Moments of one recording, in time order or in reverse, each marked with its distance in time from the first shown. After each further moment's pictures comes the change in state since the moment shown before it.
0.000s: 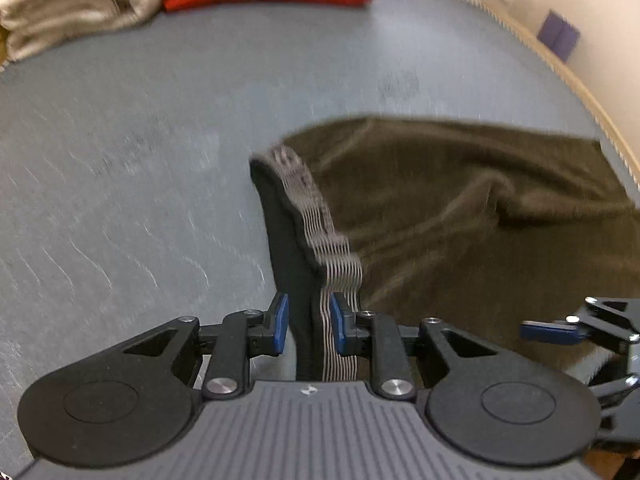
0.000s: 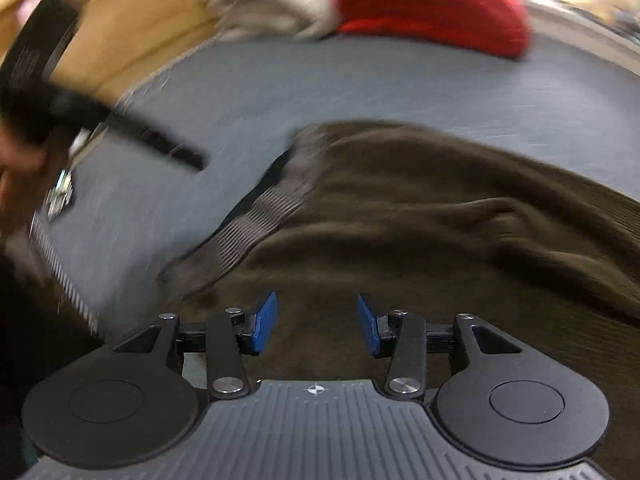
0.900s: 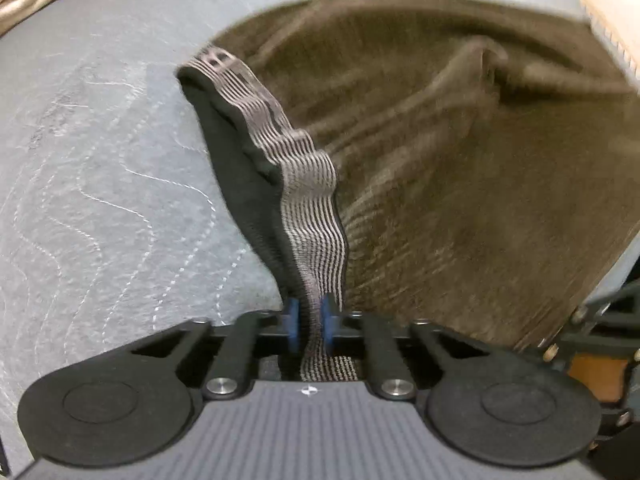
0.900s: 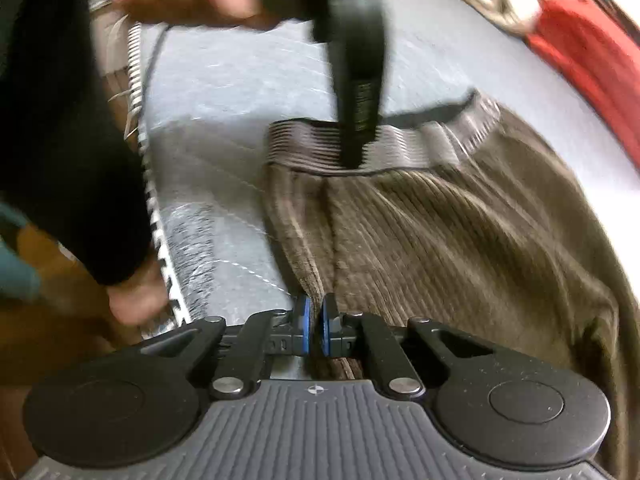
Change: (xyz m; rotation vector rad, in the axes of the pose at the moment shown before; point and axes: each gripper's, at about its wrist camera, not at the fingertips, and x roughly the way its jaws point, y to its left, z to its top) left arm 0.054 -0.021 -0.025 0.177 0.210 -0.012; right arm 0.032 0.085 -0.043 -0.610 0.183 0.079
